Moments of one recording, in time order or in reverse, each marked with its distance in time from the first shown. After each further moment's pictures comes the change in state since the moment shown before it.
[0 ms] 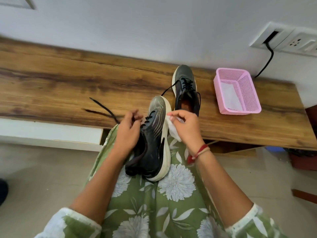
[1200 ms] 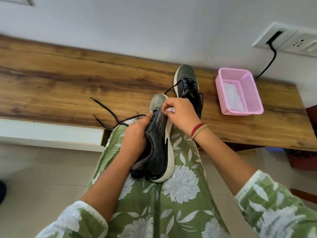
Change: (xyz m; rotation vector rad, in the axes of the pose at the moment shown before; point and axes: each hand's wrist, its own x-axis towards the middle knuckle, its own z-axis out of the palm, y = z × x) left_hand 0.000 -0.016 0.008 0.565 -0.024 0.485; right_hand 0.041 -0.029 0.005 -0.509 -0.231 -0.228
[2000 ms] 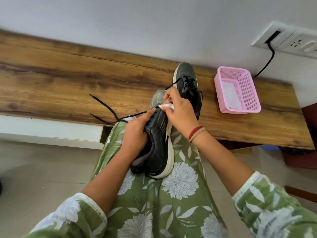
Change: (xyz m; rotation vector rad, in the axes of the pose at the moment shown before) left_hand 0.001 -0.001 0.003 -0.115 0.096 0.025; right_hand -0.012 -0.004 0.010 0.051 0.188 -0.135
